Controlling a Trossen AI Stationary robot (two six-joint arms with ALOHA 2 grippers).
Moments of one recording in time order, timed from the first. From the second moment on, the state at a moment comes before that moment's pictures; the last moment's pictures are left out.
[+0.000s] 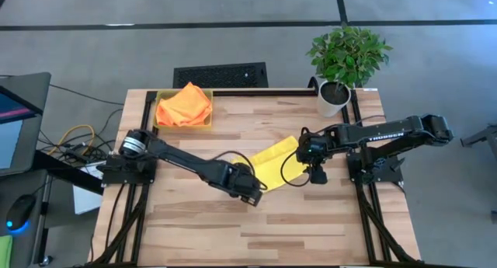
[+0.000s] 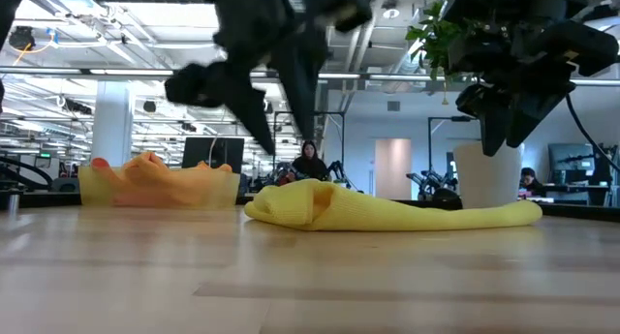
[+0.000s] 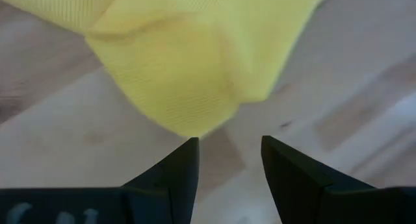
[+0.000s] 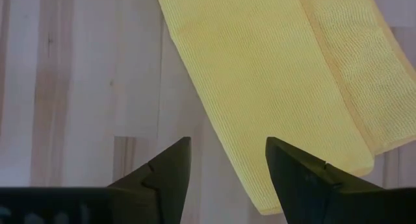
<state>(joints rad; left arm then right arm) -0.27 1.95 1.50 -0.78 -0.07 -1.32 0.01 1.21 0.76 -0.75 -0.15 -0.05</state>
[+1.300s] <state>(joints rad) -0.27 1.61 0.92 -0.10 -0.20 -1.65 -0.01 1.21 0.76 -0.75 -0.15 -0.05</state>
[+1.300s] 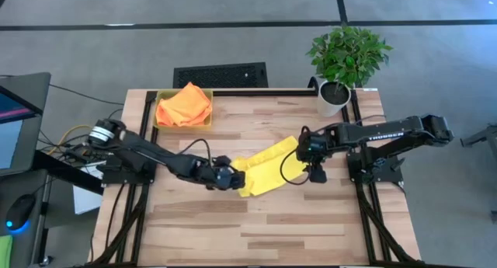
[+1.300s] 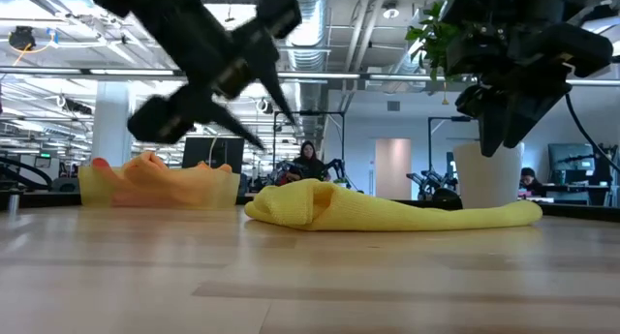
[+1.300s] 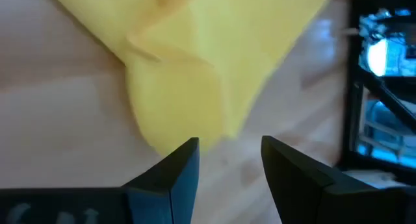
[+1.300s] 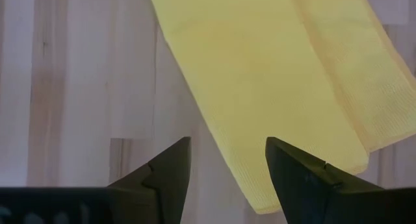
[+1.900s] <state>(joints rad) -0.24 1.73 0.91 -0.13 -0.18 -1.76 -0.04 1.21 0.76 -0.75 -0.15 -0.05</state>
